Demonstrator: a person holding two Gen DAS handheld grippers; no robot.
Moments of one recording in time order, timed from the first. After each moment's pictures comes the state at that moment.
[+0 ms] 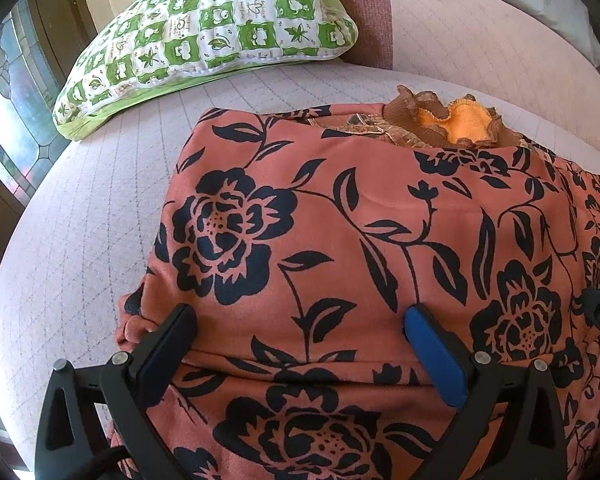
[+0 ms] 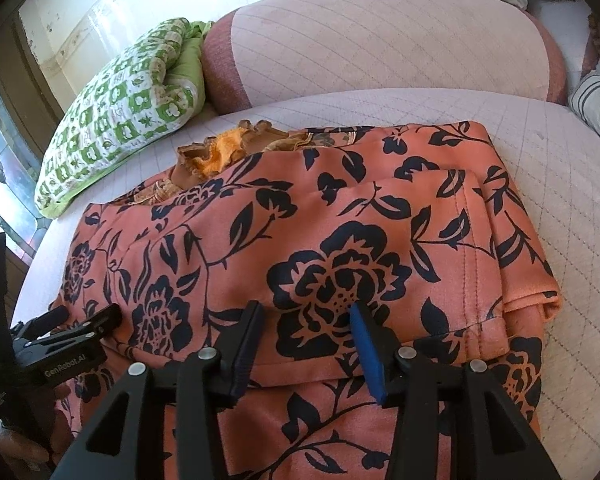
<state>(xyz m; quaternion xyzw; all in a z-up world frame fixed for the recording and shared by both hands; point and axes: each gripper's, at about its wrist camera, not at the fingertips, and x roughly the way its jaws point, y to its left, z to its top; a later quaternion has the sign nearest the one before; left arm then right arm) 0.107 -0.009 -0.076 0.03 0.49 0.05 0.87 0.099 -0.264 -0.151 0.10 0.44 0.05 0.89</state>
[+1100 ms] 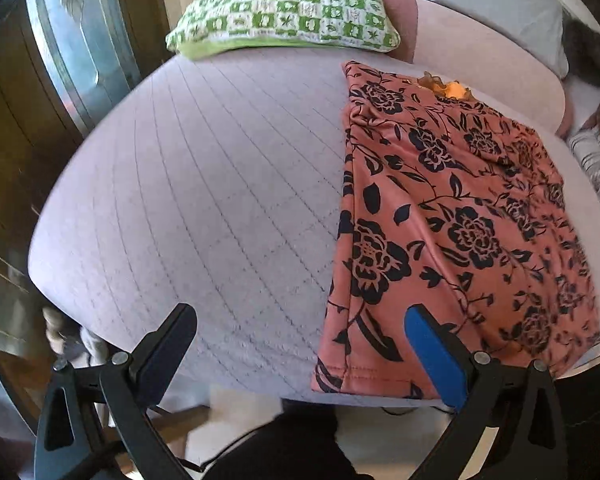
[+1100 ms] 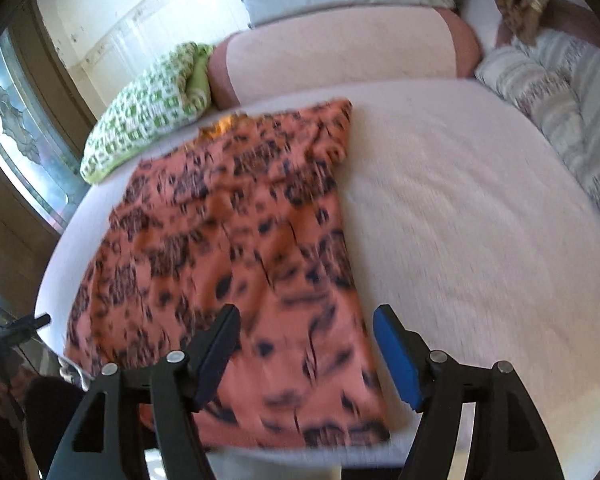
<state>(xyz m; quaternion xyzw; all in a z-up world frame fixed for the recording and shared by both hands) -0.152 0.149 -0.009 -0.03 0.52 0.02 0.86 -0.170 -0.383 -0.093 0.11 0.46 0.04 0.88</state>
